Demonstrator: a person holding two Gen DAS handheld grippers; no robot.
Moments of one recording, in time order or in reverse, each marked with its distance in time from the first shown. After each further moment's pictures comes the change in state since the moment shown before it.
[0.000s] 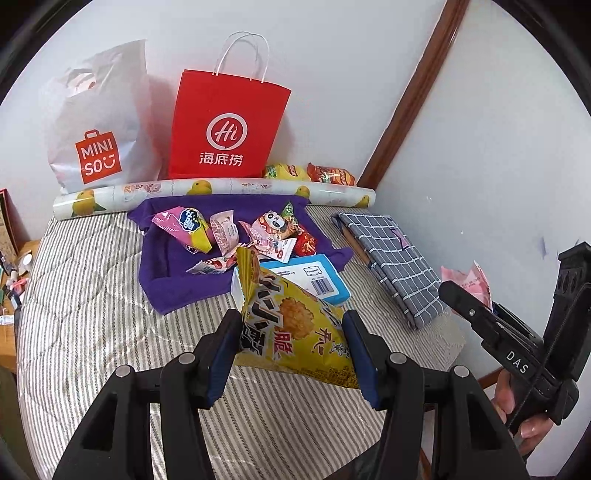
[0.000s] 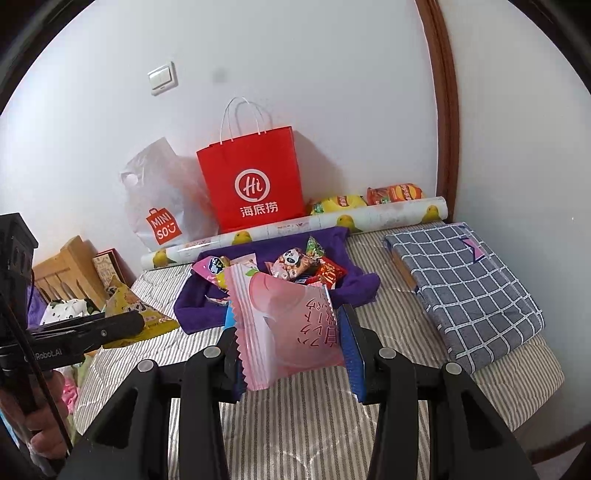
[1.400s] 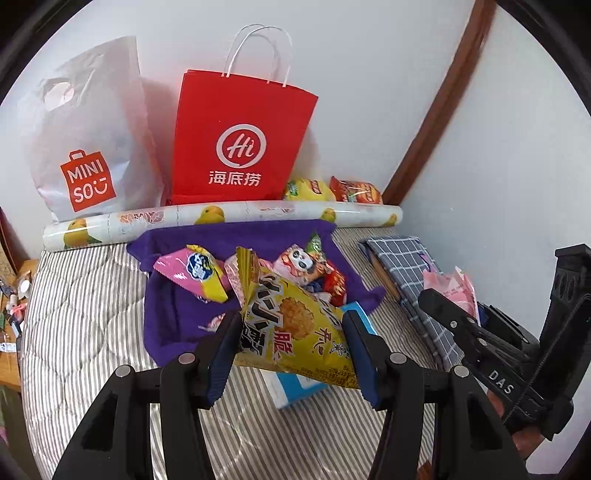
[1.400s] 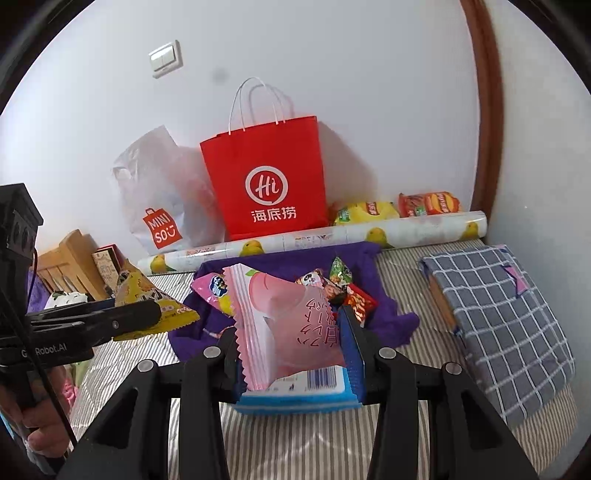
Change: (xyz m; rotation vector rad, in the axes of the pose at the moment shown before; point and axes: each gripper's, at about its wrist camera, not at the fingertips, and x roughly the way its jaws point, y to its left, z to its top) left arm 0.061 0.027 0.077 -0.024 0.008 0.053; right arm 0.097 0.014 0.051 -0.060 0.041 0.062
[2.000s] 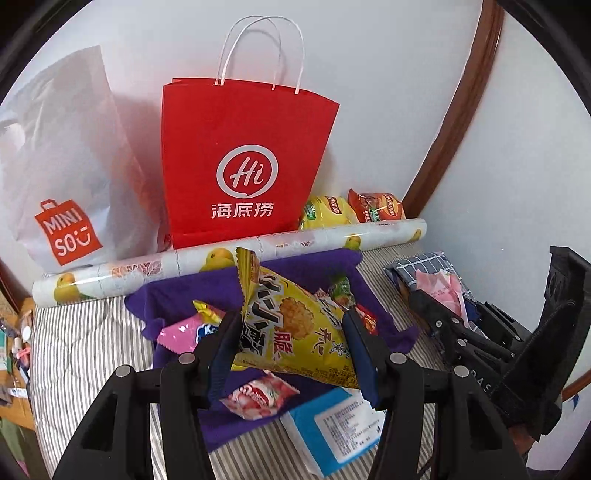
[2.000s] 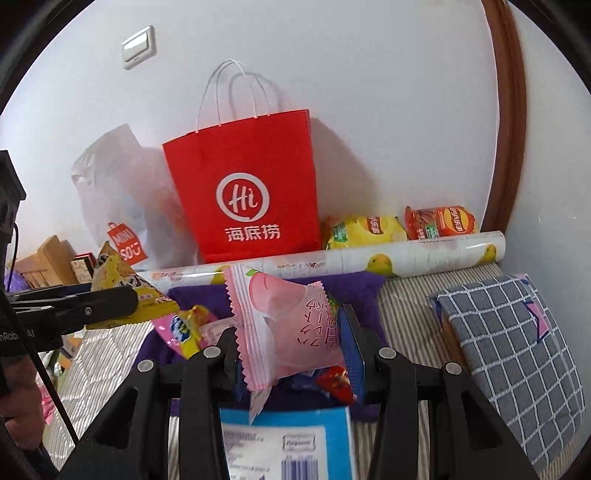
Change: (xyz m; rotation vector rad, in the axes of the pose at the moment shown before) left arm 0.057 0.014 0.068 0.053 0.007 0.038; right arm 0.091 -0.015 0.045 -0.016 -0.009 -0.030
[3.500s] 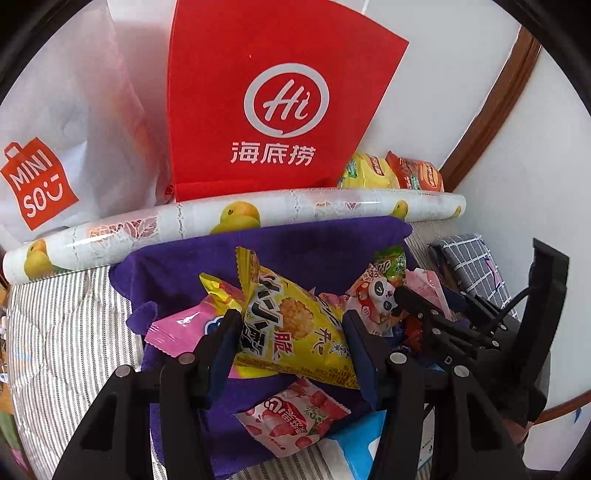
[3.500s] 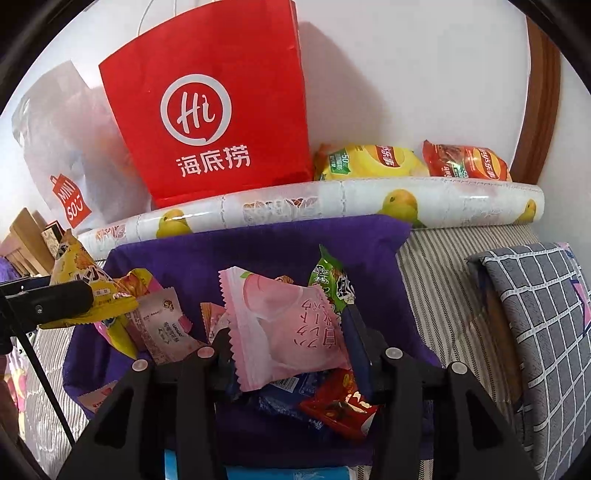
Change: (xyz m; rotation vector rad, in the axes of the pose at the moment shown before) left arm 0.087 0.040 -0.011 -0.058 0.153 0.028; right arm 0.121 -0.013 -0.023 -0.001 0.199 -0.025
